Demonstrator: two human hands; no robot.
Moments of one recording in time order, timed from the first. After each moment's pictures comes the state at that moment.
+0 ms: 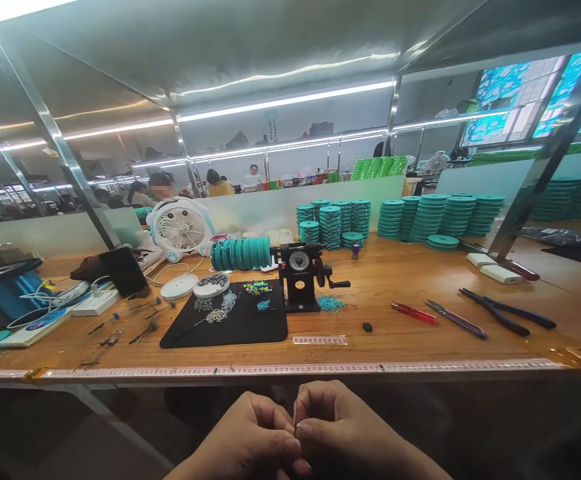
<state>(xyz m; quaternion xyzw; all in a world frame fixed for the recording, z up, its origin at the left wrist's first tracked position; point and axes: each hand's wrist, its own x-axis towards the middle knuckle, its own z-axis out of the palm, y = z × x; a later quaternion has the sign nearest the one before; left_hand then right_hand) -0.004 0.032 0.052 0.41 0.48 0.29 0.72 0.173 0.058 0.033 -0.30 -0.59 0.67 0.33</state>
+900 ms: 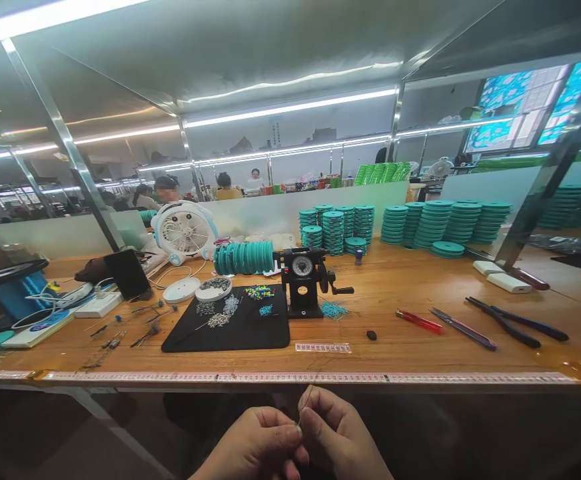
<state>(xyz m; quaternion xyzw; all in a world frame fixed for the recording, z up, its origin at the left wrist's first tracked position) -0.004 0.037 0.040 0.32 0.47 0.32 0.76 0.150 0.053 -0.002 -0.28 -0.49 0.68 0.46</state>
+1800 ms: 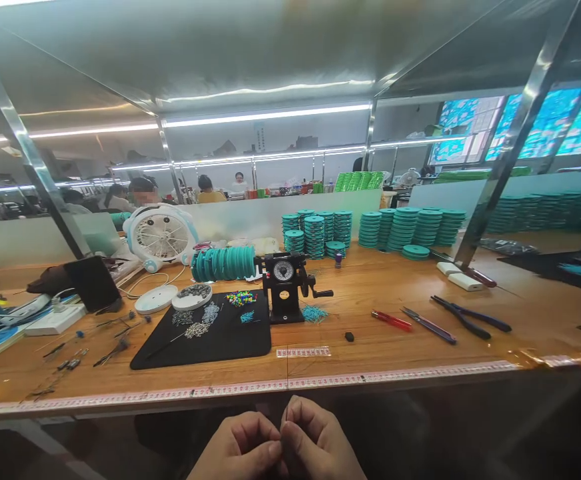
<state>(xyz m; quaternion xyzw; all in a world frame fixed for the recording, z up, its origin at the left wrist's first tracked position) -0.003 0.039 0.038 0.47 0.44 0.36 0.67 0.151 0.056 -0.001 -0.32 -0.56 0.60 0.48</state>
